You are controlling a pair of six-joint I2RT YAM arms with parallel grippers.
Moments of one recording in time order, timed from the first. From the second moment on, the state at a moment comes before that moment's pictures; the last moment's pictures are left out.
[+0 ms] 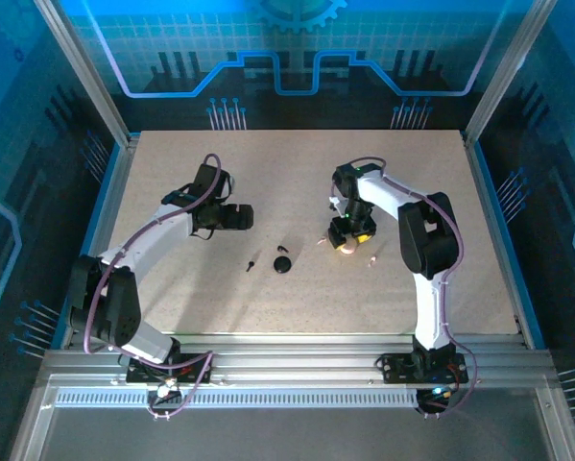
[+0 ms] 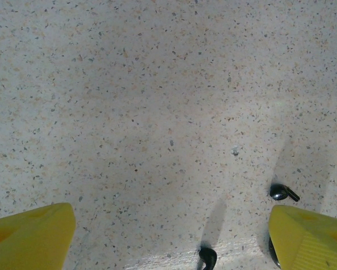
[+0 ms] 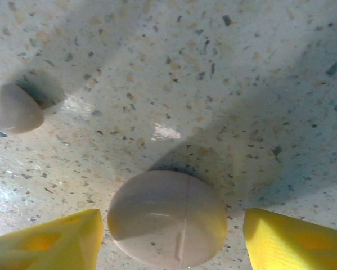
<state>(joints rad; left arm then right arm) -0.28 1.52 1.12 -0.63 0.02 -0.30 0.37 2.11 1.59 -1.15 -0.08 0.02</state>
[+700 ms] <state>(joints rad) -0.28 1.52 1.12 -0.63 0.02 -0.30 0.38 2.11 1.58 -1.15 -0.04 0.03</state>
